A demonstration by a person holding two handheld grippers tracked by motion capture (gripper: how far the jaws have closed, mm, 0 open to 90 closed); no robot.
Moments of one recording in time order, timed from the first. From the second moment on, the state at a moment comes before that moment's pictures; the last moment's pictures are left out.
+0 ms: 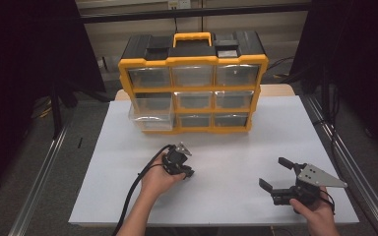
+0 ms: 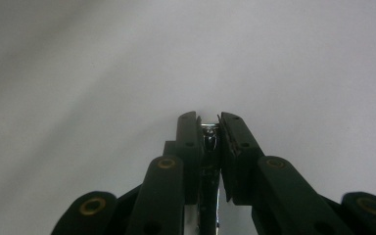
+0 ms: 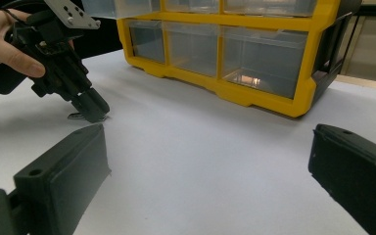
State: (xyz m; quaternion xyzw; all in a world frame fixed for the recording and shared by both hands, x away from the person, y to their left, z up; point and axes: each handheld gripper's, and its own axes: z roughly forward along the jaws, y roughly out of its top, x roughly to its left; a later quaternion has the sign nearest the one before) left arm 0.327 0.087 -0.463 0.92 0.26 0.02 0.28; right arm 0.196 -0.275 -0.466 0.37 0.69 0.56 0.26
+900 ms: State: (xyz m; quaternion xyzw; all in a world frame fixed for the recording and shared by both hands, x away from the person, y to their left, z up) left arm 0.316 0.117 -0.459 0.80 0.33 0.05 0.49; right arm 0.196 -0.277 -0.466 0.37 0.69 0.56 0.26
